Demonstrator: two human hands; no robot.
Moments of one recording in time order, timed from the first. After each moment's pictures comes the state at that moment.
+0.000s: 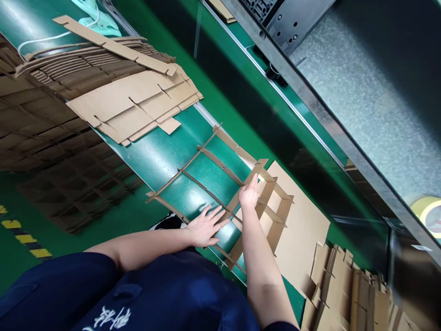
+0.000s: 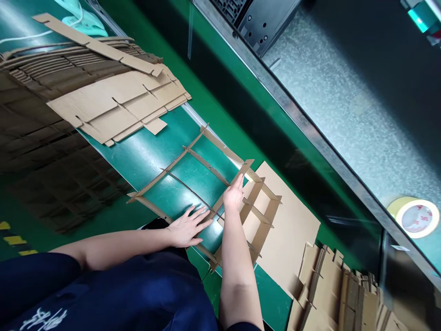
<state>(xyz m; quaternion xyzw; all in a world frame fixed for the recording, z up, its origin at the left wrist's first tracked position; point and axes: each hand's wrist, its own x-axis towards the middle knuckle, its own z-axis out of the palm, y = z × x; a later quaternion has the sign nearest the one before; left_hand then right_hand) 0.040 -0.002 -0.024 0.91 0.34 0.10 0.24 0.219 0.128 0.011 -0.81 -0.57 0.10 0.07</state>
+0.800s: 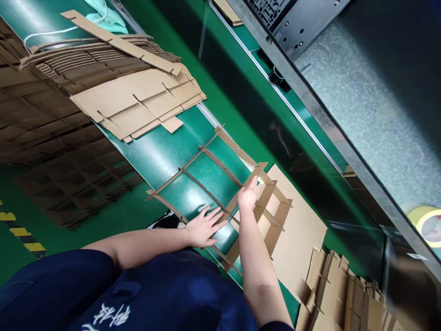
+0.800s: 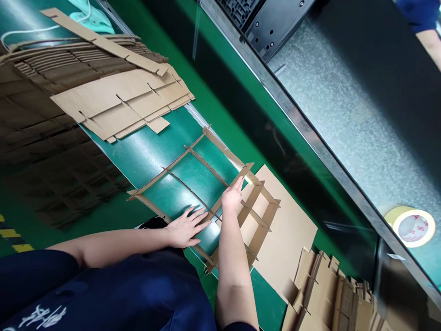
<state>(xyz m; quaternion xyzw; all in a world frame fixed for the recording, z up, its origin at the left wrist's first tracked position) 0.043 -0.004 -0.027 0.90 0.34 0.09 0.25 0.214 0.133 0.011 -0.83 -0.55 0.09 0.04</state>
